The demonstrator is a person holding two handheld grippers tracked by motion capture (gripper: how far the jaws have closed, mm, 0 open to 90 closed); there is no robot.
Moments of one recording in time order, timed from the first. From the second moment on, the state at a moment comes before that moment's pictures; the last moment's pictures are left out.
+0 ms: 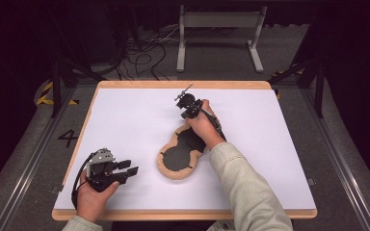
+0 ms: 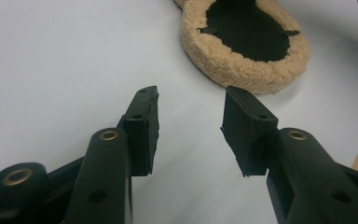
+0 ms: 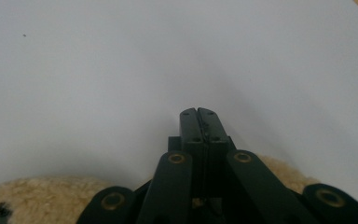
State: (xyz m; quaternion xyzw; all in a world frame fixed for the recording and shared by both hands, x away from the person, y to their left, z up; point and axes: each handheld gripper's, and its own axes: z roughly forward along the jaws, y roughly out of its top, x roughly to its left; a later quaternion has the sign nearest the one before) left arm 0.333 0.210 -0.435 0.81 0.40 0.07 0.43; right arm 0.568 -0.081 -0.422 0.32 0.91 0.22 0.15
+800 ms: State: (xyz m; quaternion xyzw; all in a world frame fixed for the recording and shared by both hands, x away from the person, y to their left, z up) left arm 0.337 0.184 -0.436 0.83 0.36 0.04 0.42; right arm 0.530 -0.157 -0.413 0.38 0.91 0.14 0.10
